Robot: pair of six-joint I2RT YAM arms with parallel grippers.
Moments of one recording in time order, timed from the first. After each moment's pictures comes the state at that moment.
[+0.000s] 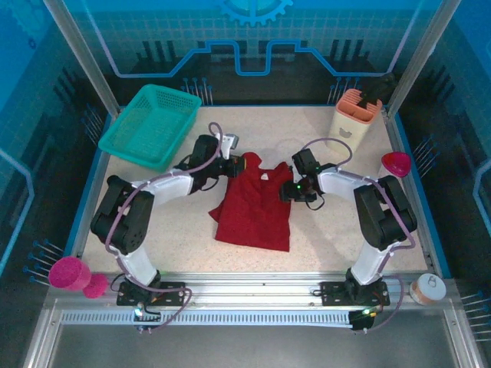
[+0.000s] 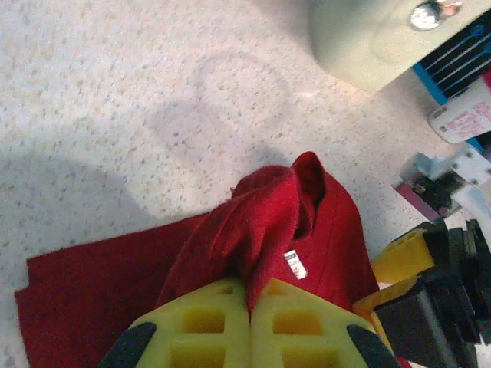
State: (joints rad) left arm -0.39 1.74 0.96 0.25 0.39 -0.32; right arm 0.38 1.76 1.01 -0.48 -0.15 0.35
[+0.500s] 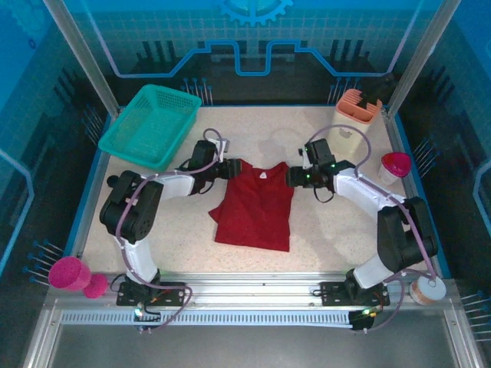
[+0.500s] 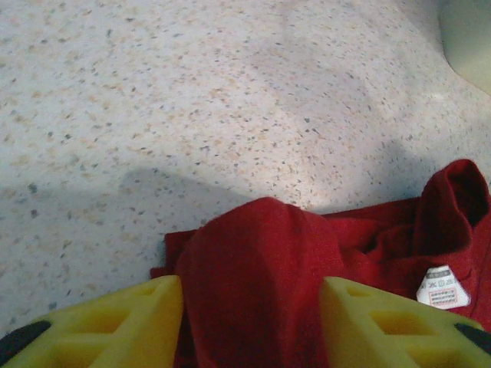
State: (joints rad) left arm -0.34 1.84 0.99 0.21 0.23 -0.36; right arm 0.34 1.55 1.03 -0.44 -0.09 0.26
